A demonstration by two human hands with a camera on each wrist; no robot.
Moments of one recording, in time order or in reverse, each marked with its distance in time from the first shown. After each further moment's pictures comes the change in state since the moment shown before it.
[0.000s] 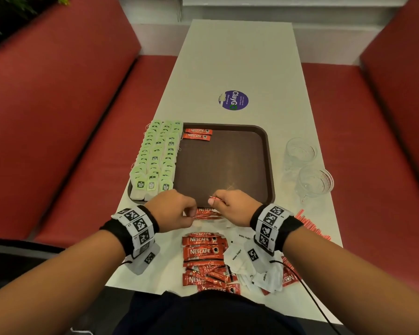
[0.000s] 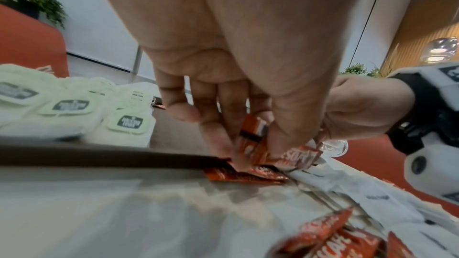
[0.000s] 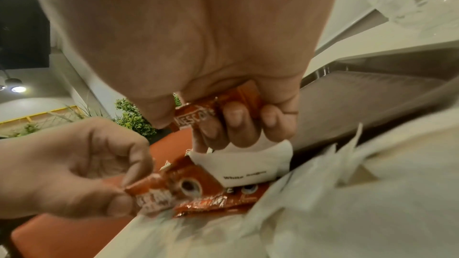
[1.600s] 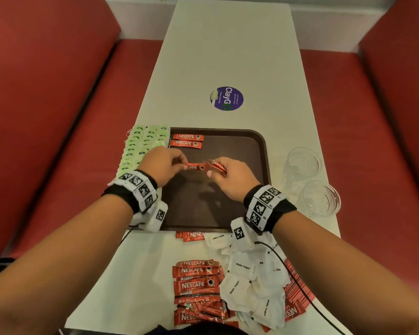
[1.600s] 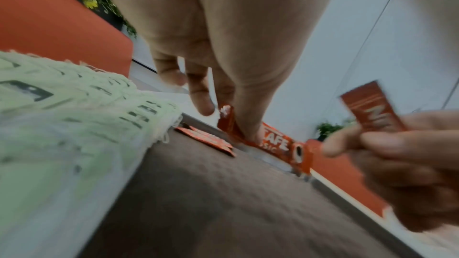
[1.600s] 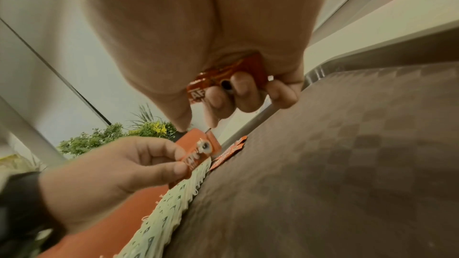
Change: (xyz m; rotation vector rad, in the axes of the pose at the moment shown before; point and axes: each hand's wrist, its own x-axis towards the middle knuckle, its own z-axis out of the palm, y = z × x) left_hand 0.125 -0.067 -0.056 -0.185 0.280 -0.253; right_hand 0.077 0.018 -0.065 0.160 0.311 0.119
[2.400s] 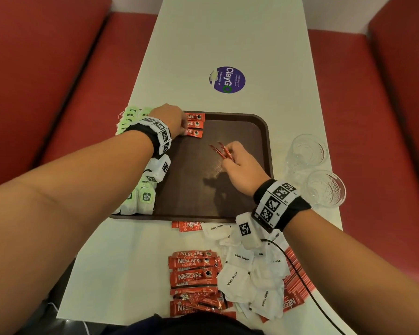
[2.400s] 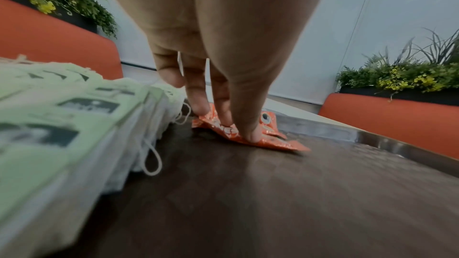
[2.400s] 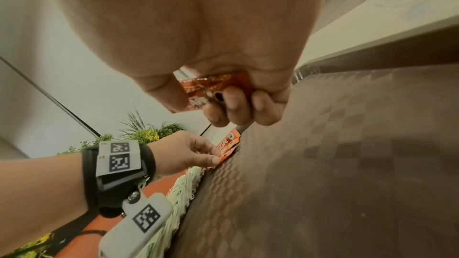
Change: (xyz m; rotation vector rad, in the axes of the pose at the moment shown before) left_hand 0.106 -0.002 0.001 0.372 -0.145 -0.077; right_hand -0.015 0.004 -0.008 0.183 -0.024 0.126
